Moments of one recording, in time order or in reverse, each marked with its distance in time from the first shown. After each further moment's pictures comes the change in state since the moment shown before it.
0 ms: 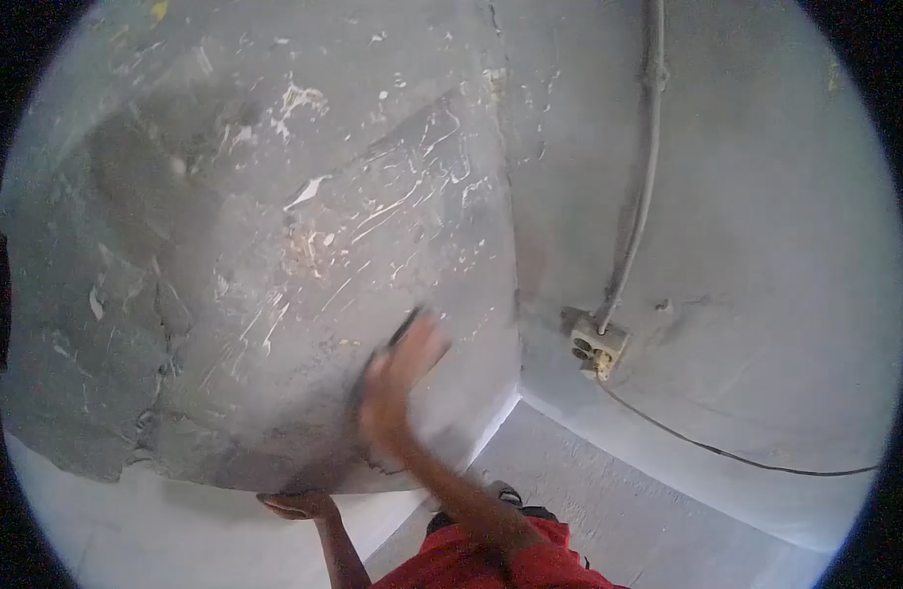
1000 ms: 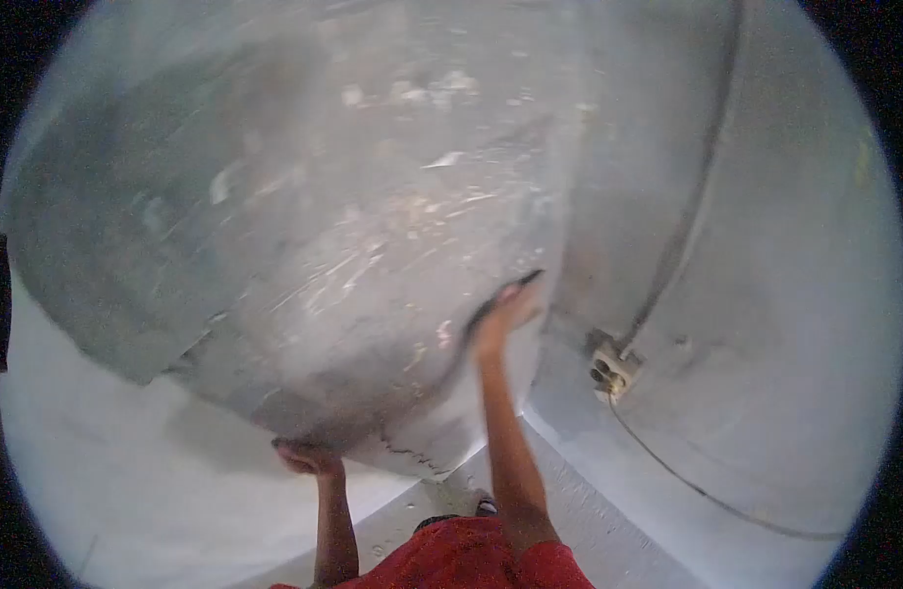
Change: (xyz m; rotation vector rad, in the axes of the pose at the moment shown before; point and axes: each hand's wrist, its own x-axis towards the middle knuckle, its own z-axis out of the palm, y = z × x) left_hand -0.001 -0.032 0.005 -0.234 0.052 0.070; right_hand 0.092 0.090 -0.009 0.241 0.099 -0.020
